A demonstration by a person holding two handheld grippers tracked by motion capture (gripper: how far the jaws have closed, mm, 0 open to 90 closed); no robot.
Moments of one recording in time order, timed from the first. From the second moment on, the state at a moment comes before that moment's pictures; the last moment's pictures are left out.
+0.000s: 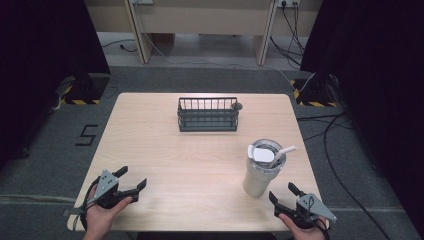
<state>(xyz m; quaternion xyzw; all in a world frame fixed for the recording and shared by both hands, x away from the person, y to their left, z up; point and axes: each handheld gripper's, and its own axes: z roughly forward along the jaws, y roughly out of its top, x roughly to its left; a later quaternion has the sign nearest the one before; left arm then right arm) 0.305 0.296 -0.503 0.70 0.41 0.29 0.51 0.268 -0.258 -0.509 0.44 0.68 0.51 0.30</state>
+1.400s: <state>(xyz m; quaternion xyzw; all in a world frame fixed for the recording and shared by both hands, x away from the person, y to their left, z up) 0.306 0.296 -0.506 0.70 0.41 0.28 0.52 0.318 -0.207 -0.509 0.40 0.71 0.51 0.28</state>
